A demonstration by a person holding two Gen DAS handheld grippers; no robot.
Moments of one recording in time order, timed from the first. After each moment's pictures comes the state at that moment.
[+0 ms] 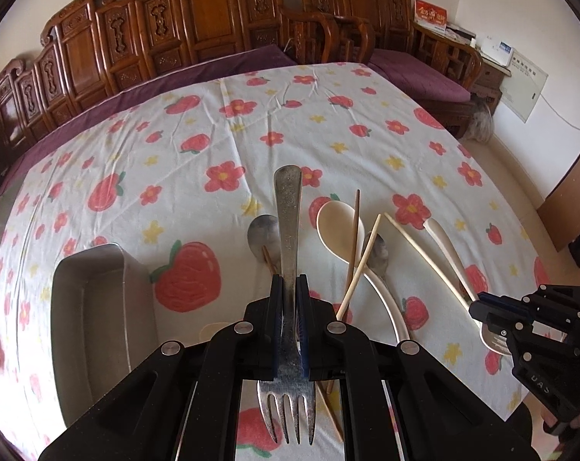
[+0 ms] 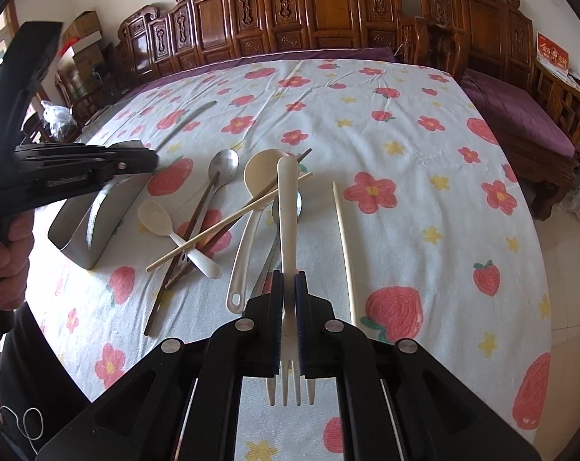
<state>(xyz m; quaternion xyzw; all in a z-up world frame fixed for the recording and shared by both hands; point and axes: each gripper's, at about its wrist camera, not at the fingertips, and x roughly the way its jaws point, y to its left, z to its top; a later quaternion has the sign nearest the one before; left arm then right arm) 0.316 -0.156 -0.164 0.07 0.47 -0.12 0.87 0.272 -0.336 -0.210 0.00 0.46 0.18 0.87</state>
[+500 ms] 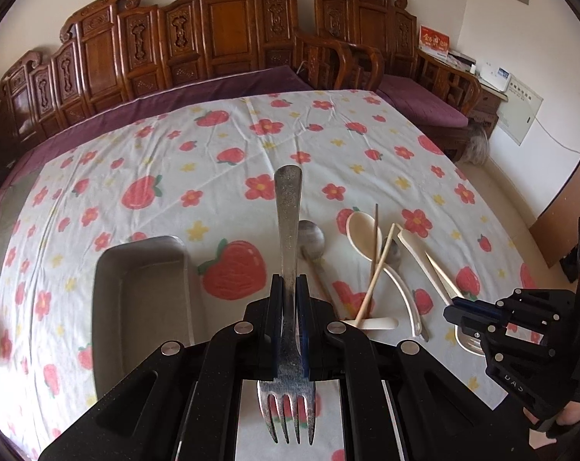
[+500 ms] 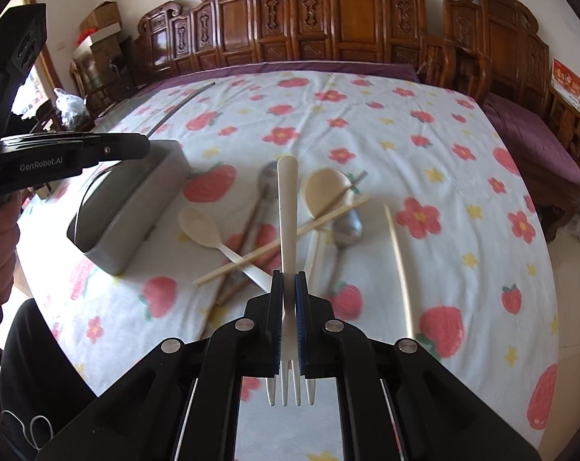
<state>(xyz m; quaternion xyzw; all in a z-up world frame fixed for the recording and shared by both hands) 0.288 -0.095 -0.130 0.04 0.44 -0.12 0.89 0.262 -0.271 -0.186 -0.03 0.44 0.20 0.87</state>
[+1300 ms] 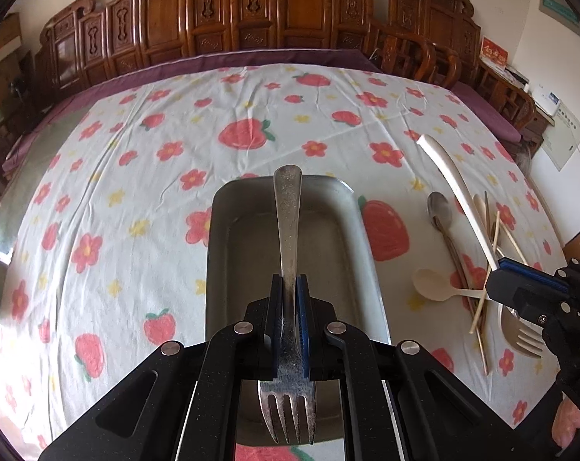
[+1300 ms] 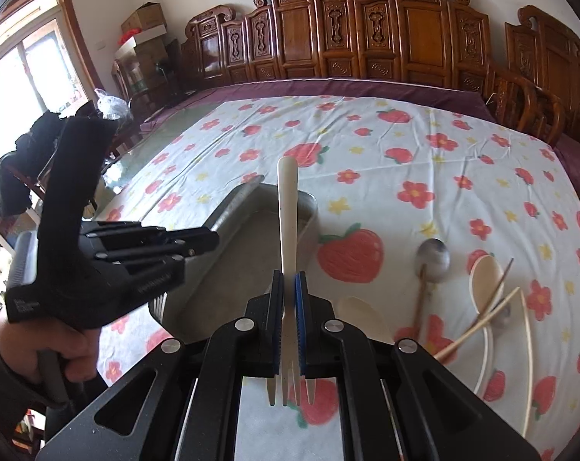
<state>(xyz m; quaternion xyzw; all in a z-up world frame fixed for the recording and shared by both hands) 0.298 0.042 -0.180 0.00 0.48 -0.04 0.88 0.292 -0.109 -0.155 -0.01 0.43 0.27 0.86</state>
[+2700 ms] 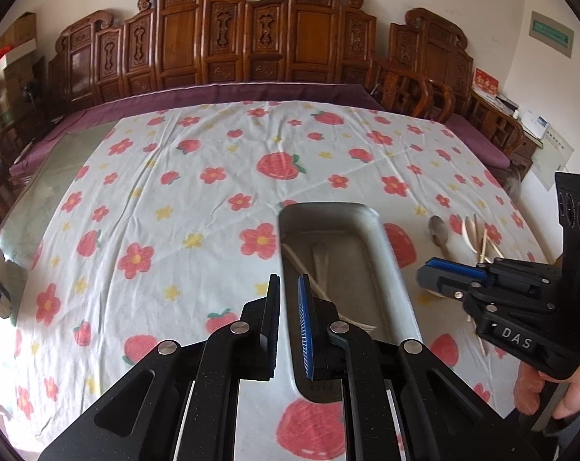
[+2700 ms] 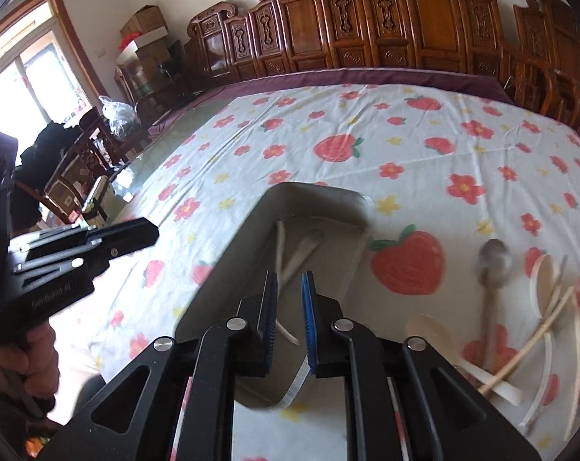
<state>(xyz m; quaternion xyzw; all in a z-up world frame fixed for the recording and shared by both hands) 0.254 0.096 -0.136 -0.01 0.42 -0.06 0.90 0.296 -0.082 -0.168 0.01 0.43 0.28 0.86</state>
